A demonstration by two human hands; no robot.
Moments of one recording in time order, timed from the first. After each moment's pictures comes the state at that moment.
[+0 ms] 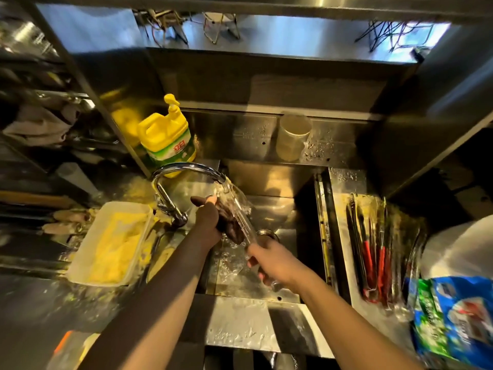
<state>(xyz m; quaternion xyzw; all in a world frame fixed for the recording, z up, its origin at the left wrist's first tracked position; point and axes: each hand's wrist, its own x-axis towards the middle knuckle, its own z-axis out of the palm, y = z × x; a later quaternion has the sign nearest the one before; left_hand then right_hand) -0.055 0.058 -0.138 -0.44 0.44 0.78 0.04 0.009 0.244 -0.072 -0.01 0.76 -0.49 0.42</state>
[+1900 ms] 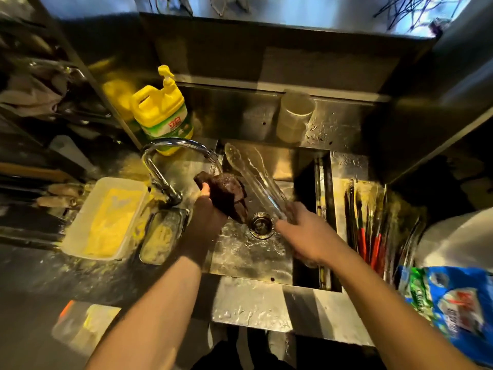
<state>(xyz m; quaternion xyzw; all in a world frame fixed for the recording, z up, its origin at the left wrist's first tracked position) -0.028 0.090 -0.138 -0.33 0.37 0.87 0.00 -0.014 0.311 -0.033 -0.10 0.89 -0.33 0.29</state>
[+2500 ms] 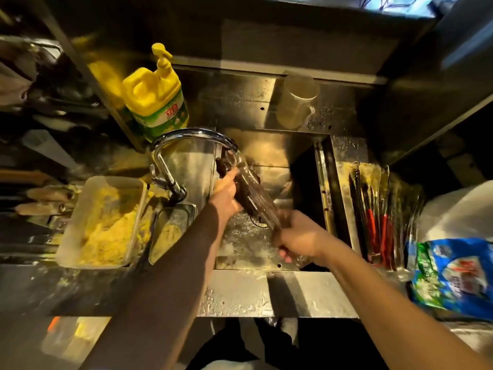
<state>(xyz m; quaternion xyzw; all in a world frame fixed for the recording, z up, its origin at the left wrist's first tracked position) -0.066 0.068 -0.162 -0.41 0.39 0.81 0.12 0.009 0.238 -0.056 0.05 0.80 -0.41 0.43</state>
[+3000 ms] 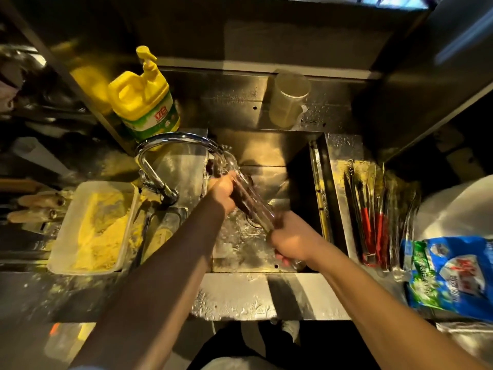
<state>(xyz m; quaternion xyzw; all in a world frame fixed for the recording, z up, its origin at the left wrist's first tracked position) -0.081 0.090 -0.158 -0.44 0.43 0.78 0.10 0.005 0.244 -0.066 0.05 0.83 -0.39 0.39</state>
